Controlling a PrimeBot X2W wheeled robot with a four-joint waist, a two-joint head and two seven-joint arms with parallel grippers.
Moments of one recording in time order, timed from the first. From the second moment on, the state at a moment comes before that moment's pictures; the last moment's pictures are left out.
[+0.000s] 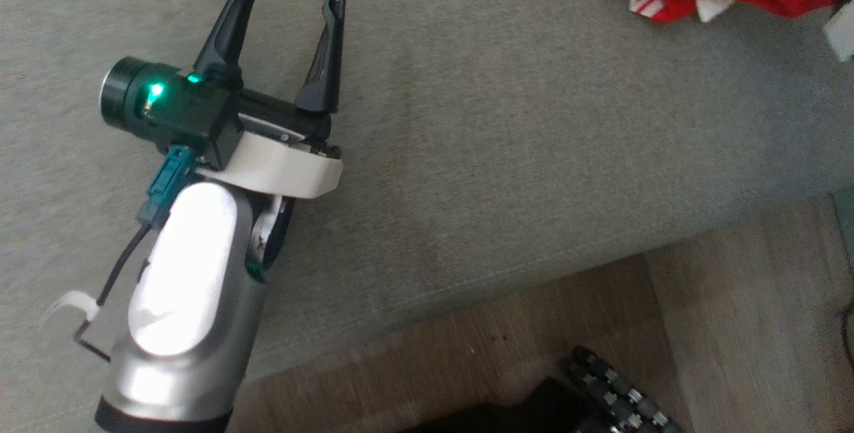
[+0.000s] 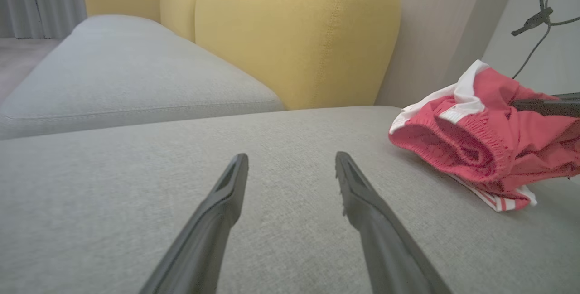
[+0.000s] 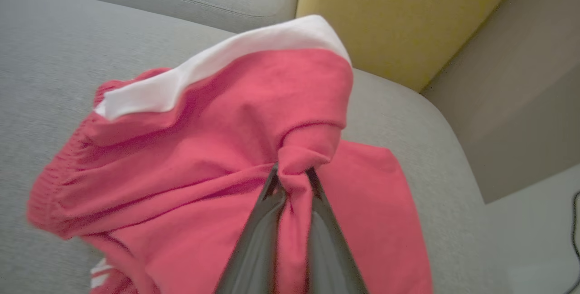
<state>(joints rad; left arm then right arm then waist) -0.54 0.06 -0.30 0.10 -0.07 -0.03 -0.26 -0.89 -0.65 0.45 0.47 0.43 0.12 0.16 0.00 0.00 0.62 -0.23</state>
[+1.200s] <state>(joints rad) -0.39 0.05 -0.22 0.07 -0.13 0.00 -0.26 -0.77 -0.37 0.16 0.34 0.37 0.12 0.01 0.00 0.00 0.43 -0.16</state>
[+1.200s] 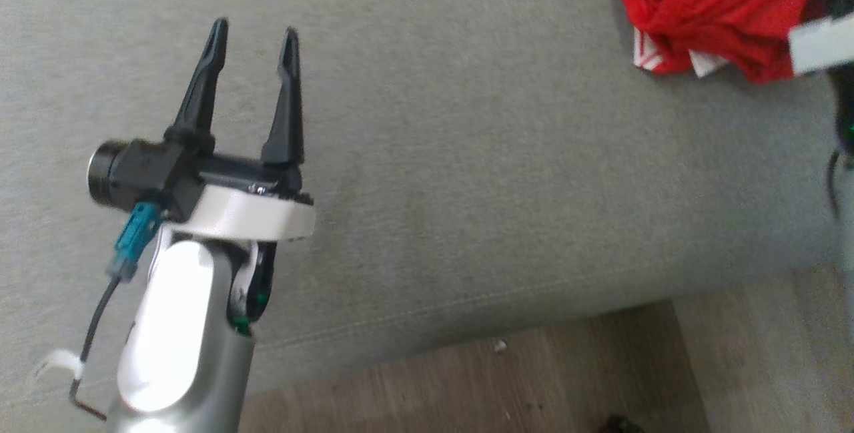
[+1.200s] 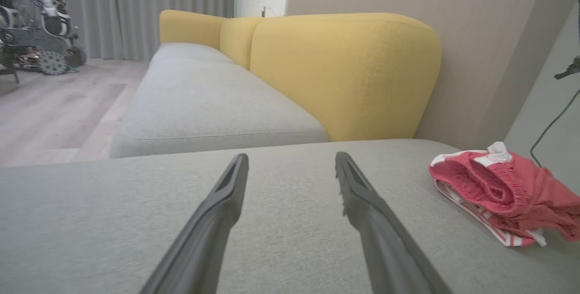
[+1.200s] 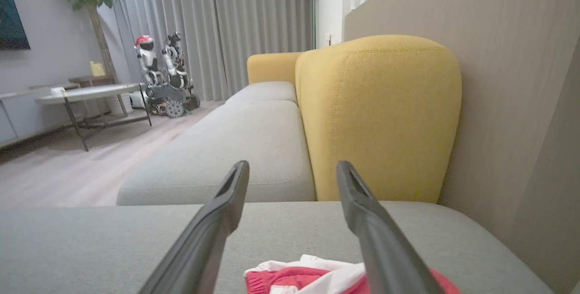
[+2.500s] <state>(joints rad) -0.04 0.05 -0.18 0.05 -0.12 0.08 -0.26 -0.19 -0.06 0.03 0.25 0.05 0.12 -0.24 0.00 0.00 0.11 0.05</state>
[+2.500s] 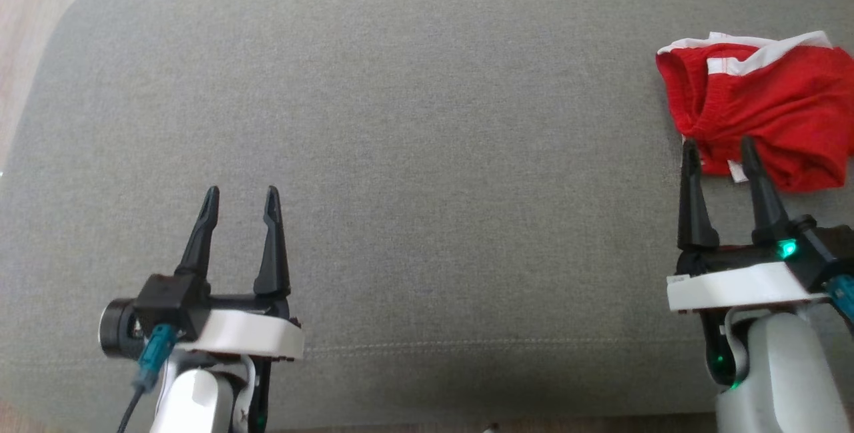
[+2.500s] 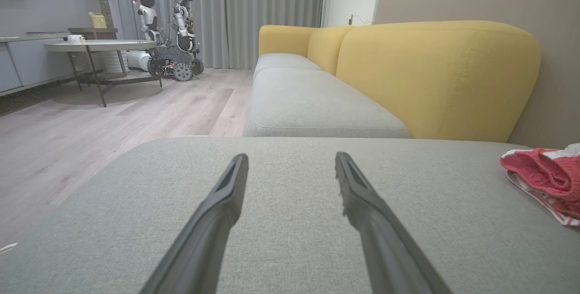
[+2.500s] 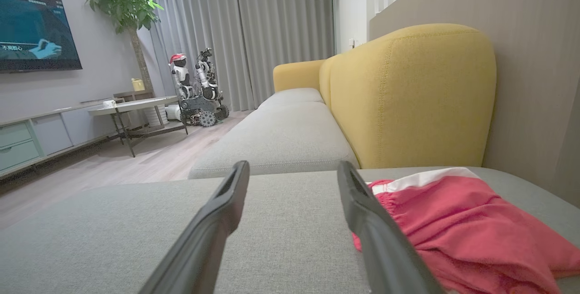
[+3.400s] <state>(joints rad) -0.04 0.05 -0.14 0.05 -0.24 0.02 -0.26 -0.20 -0.06 0.06 0.27 0.06 0.12 -0.24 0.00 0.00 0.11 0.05</state>
